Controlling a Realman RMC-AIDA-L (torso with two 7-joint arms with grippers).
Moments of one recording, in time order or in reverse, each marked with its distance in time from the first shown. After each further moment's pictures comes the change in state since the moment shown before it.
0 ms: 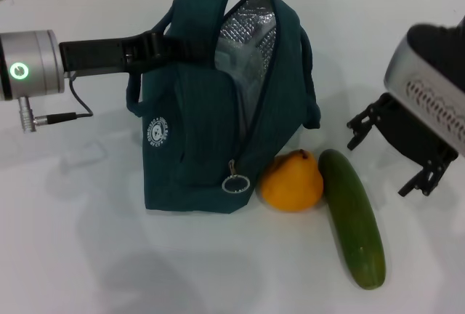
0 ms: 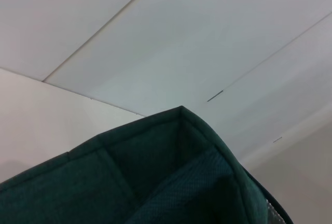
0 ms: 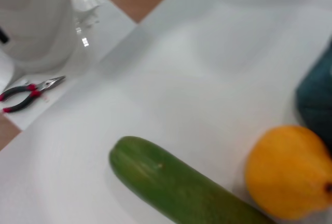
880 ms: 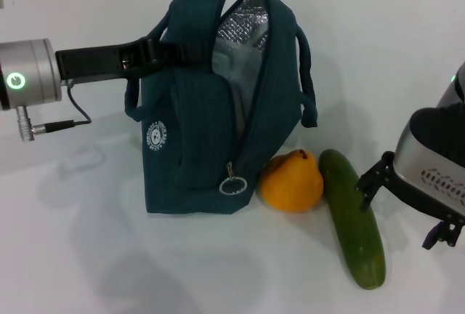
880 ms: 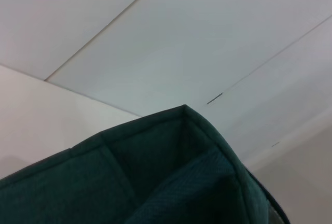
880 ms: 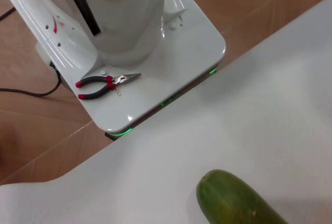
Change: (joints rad) left arm 0.026 -0.004 0.001 -0.013 -0.030 0.001 0.030; right arm -0.050 0.008 -0.162 -0.085 0.028 -0.086 -0.040
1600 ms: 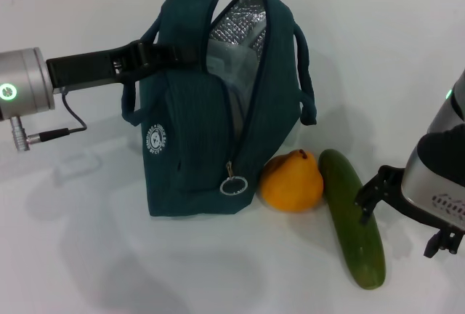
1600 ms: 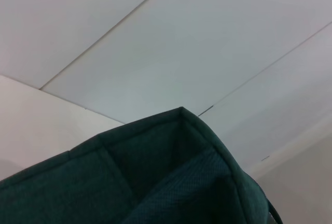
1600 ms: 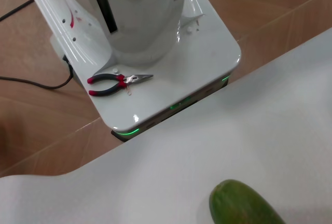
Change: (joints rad) left arm 0.041 -0.002 0.008 -0.010 -0.060 0.006 0.034; right arm -0.019 -0.003 -0.041 0.004 0.013 0.021 -0.078
